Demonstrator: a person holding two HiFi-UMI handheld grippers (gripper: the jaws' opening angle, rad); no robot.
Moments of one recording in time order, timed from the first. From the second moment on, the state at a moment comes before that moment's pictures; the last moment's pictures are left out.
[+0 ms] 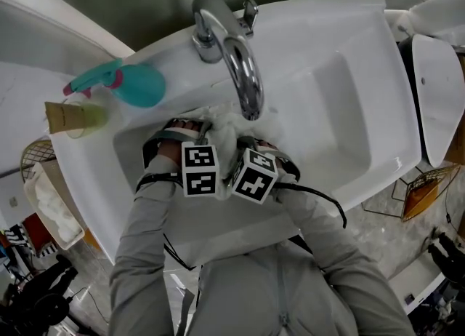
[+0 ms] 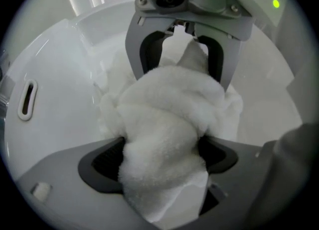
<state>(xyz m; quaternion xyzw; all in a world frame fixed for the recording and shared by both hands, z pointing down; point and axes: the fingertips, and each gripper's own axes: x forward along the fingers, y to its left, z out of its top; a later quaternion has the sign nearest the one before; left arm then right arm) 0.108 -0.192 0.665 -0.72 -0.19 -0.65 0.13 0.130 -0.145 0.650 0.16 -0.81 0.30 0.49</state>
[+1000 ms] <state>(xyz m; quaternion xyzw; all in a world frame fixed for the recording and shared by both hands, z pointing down) 0.096 -0.179 0.611 -0.74 -0.06 -0.65 0.17 0.133 -0.153 0.601 0.24 -0.82 0.14 0.50</state>
